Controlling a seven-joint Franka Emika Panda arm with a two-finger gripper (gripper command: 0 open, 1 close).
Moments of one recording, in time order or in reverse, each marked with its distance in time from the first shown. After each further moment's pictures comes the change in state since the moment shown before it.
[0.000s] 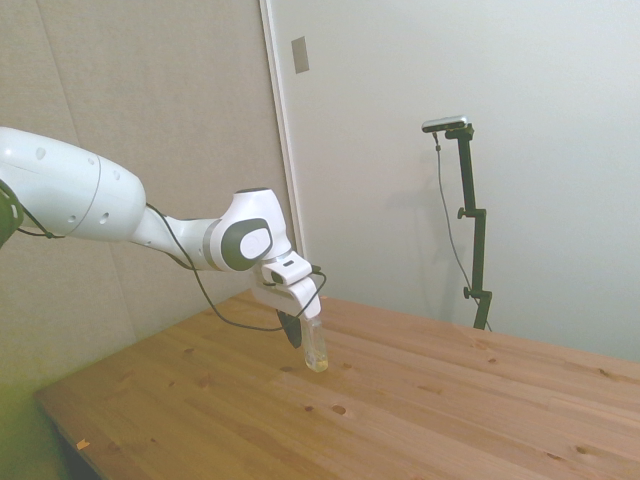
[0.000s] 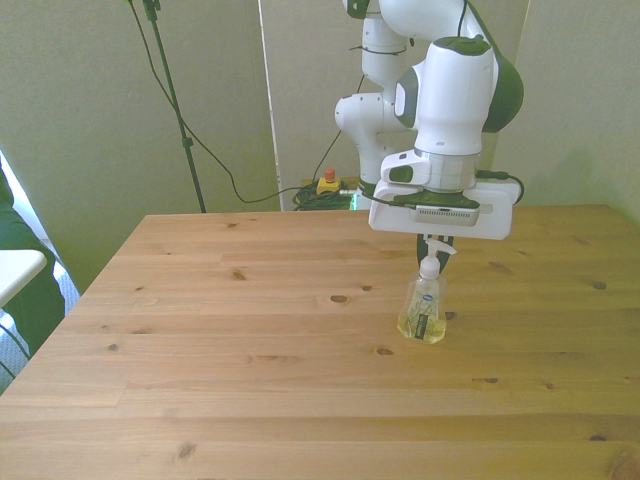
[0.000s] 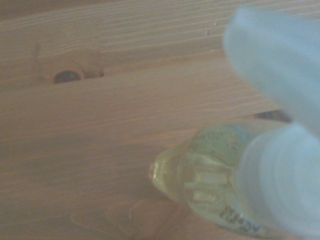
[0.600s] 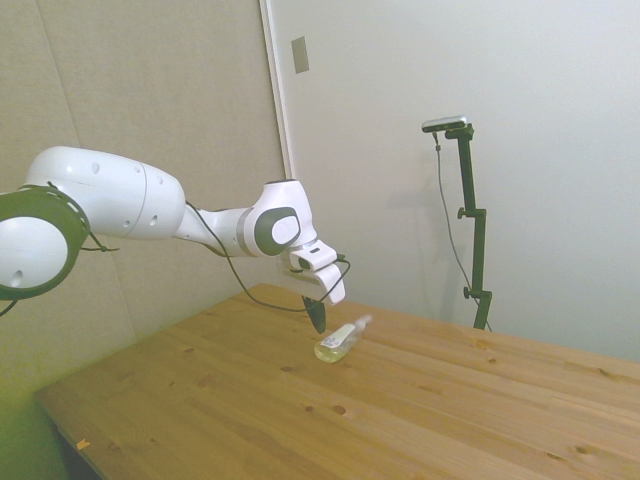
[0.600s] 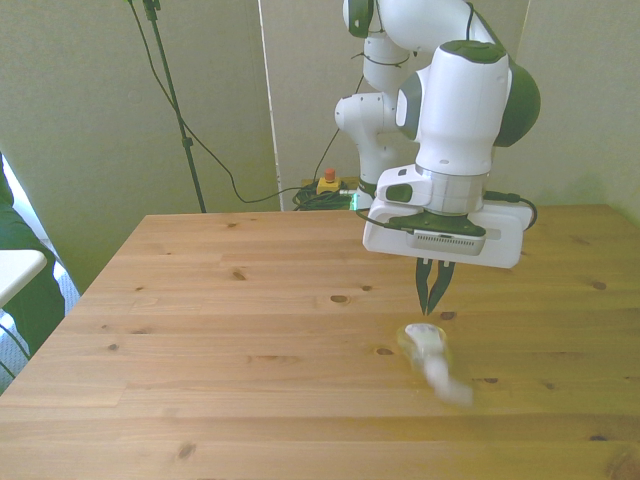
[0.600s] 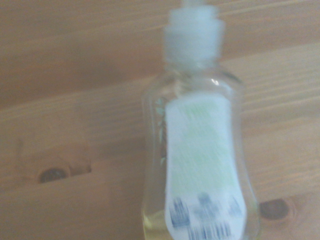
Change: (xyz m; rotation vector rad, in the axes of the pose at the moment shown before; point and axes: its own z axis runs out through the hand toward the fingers) arm 0.050 -0.054 0.002 -0.020 0.018 0.037
